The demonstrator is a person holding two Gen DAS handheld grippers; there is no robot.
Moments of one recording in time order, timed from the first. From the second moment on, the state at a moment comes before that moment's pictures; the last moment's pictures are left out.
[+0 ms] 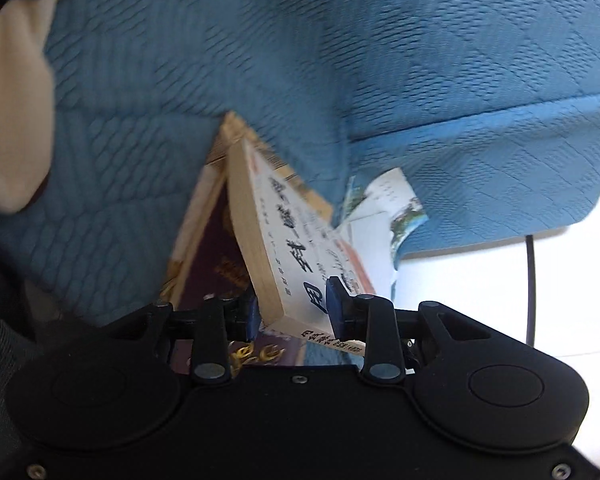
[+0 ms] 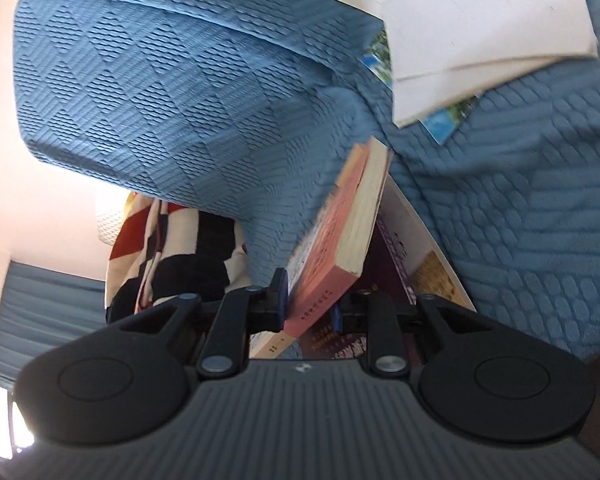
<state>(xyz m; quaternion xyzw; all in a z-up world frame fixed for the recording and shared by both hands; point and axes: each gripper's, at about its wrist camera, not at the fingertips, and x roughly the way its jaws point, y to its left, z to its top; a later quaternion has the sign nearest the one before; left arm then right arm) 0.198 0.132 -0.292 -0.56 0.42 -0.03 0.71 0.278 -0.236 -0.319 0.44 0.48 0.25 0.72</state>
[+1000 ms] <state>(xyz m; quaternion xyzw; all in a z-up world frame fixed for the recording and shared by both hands) 0.181 0.094 -0.258 -0.44 0.48 0.07 0.75 0.272 -0.209 -0.262 0.11 0.46 0.38 0.79</state>
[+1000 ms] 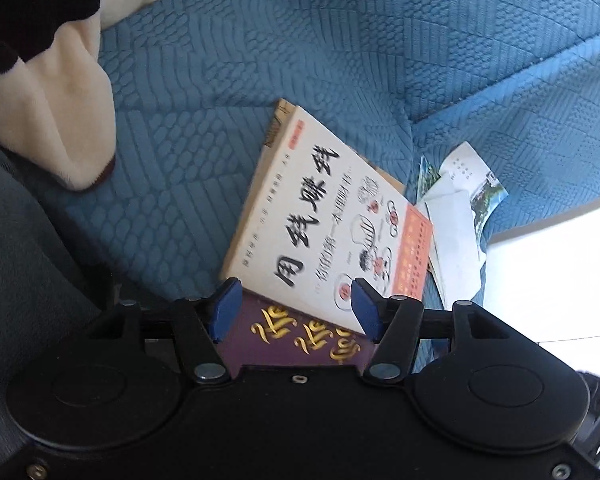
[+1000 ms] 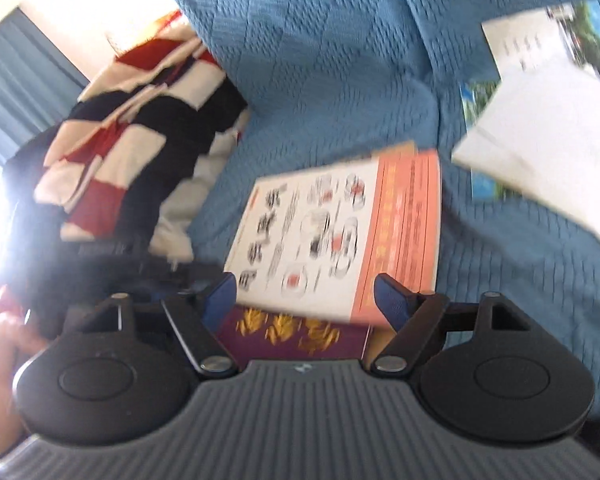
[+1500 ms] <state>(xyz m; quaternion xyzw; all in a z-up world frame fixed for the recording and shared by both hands) 0.184 0.042 -0.263 -0.42 0.50 0.07 0.75 0.379 -0.180 -0.279 0.05 0.43 0.41 0.80</state>
